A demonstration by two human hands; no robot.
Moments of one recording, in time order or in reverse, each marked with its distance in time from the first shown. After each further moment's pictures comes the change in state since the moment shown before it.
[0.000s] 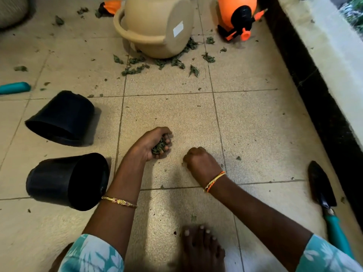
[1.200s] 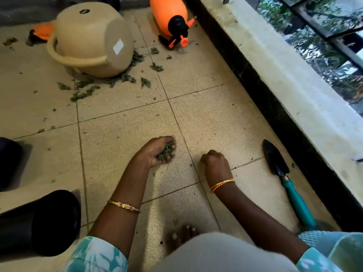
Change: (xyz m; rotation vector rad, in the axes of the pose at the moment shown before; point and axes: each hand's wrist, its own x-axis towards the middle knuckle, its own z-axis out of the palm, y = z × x) left_hand 0.015 0.008 0.090 0.180 -0.231 -0.013; right_hand -0.071 0.046 -0.030 -0.073 0.179 0.665
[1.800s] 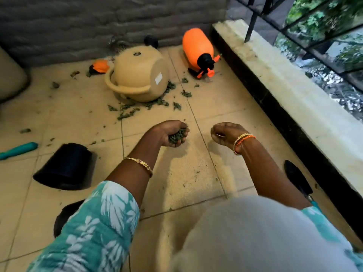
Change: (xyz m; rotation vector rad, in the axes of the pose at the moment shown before) left_hand -0.055 0.097 -0.041 0.263 0.000 0.035; right_hand 0.092 -0.055 -0.099 1.494 -0.207 0.561
